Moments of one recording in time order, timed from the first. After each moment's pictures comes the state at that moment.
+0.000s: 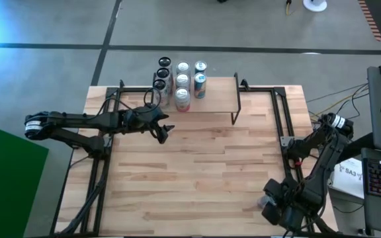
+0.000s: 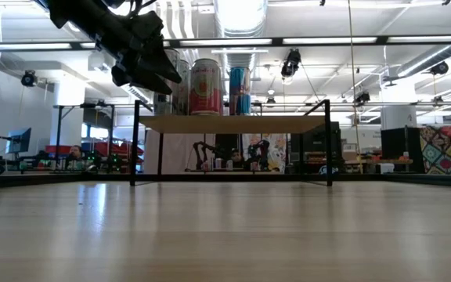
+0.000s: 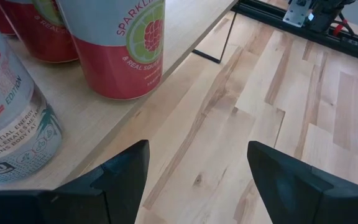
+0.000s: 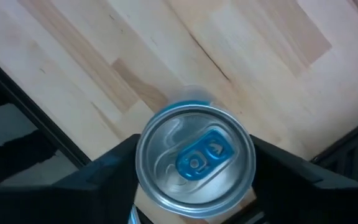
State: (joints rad) left arm 0.14 1.14 0.77 -0.21 -0.26 -0.30; right arm 1.05 1.53 1.21 -1.15 0.13 1.79
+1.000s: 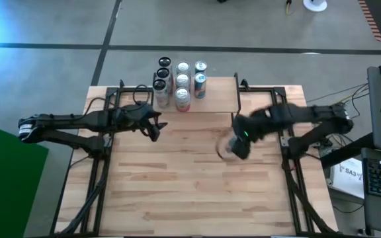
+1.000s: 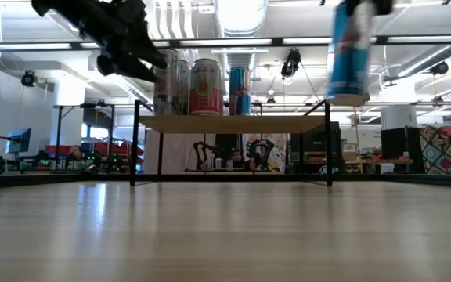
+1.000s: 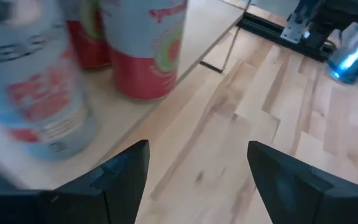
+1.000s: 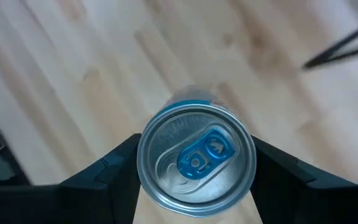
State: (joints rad) left arm 0.14 1.01 0.77 -0.31 -0.28 -0.34; right arm 0.16 1.40 1.55 -1.36 0.08 0.74
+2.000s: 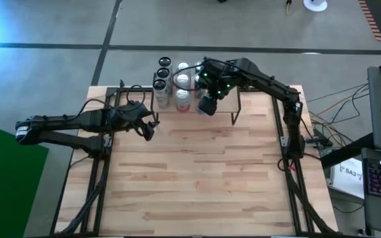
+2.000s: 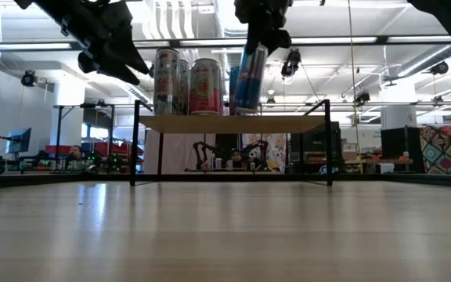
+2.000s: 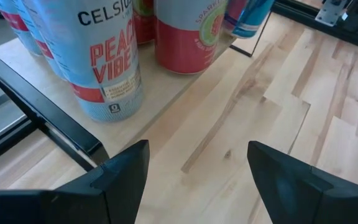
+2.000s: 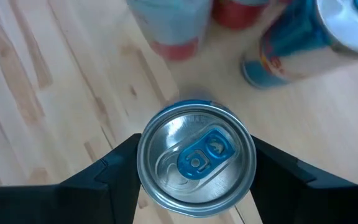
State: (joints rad) left arm 0.14 0.91 0.77 -0.49 -0.36 -0.36; right arm -0.35 1.98 2.34 -1.48 -0.05 0.12
